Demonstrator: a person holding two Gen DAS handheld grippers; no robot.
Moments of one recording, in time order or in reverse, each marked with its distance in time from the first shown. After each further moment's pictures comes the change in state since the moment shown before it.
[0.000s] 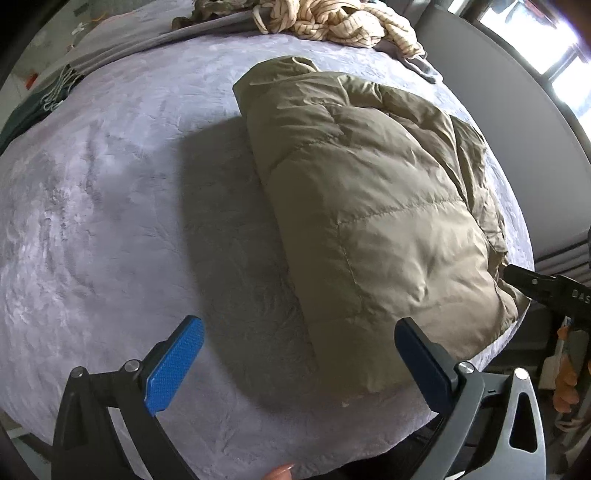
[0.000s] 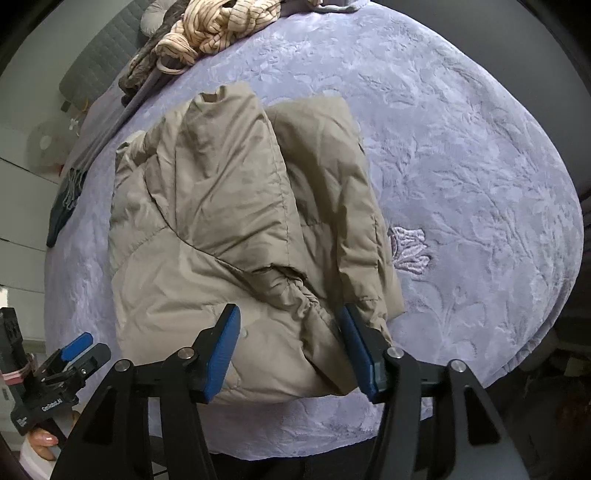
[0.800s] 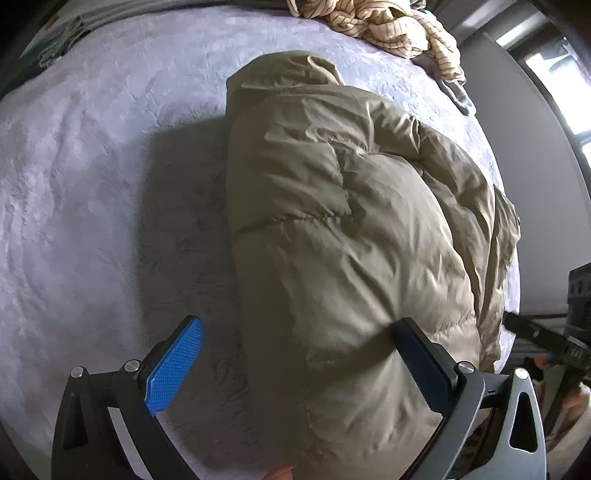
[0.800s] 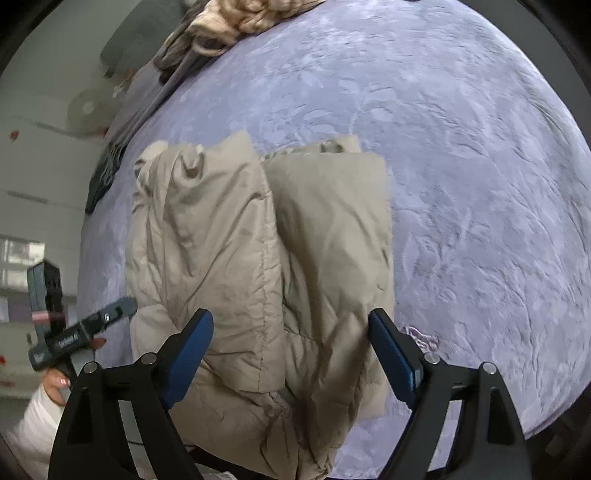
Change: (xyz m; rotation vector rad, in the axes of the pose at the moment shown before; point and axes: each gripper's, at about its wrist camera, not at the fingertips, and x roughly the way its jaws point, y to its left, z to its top) left arm 0.056 -0.006 0.076 -0.202 0.064 -0.077; right arm 0.042 -0.013 0.095 -0.162 0.145 0.205
